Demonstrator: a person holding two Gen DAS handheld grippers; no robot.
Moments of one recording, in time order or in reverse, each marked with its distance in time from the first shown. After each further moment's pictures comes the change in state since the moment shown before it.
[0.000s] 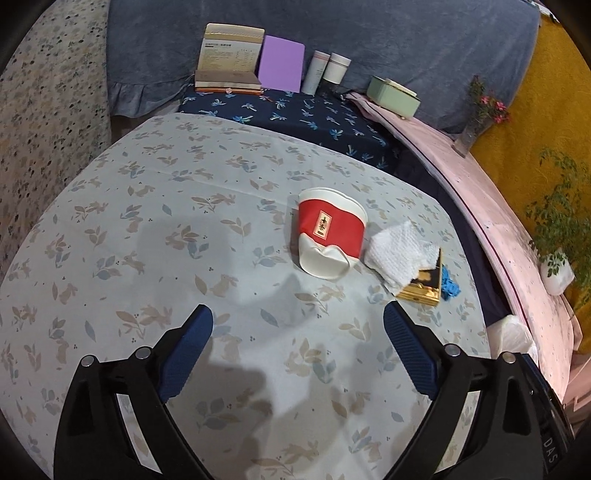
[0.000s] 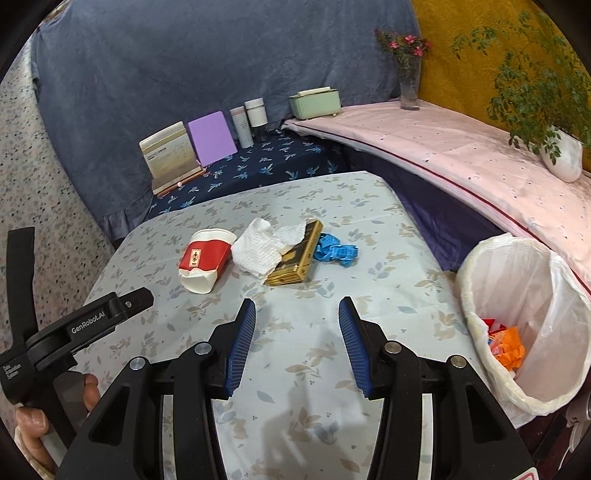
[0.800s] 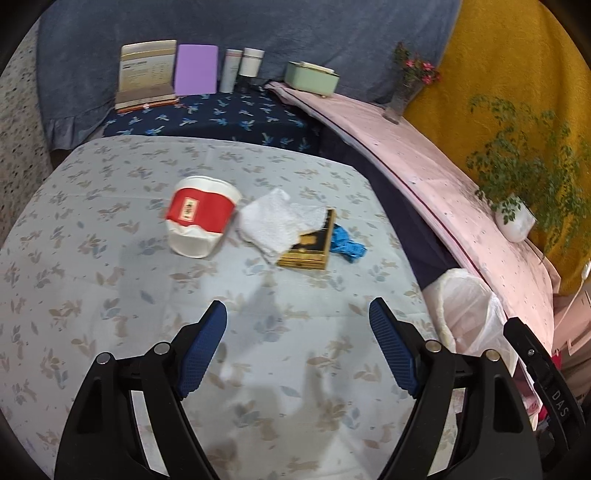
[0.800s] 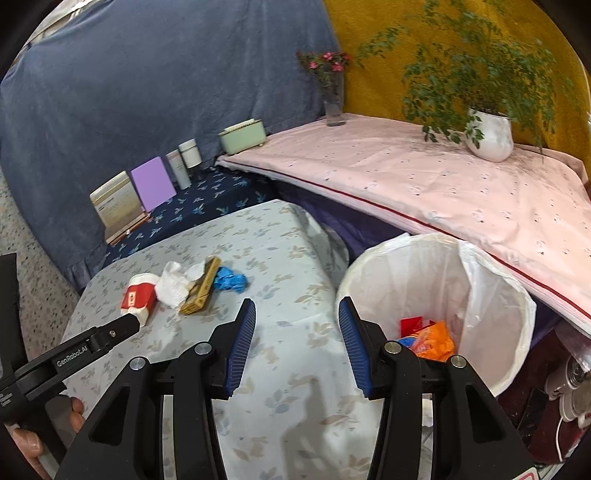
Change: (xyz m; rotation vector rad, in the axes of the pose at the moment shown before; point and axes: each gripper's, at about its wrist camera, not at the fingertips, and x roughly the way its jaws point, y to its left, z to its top) left arm -0.019 -0.094 -0.032 0.183 0.017 -0.143; right arm -0.060 -0.097 -0.003 0.144 -0.101 -0.135
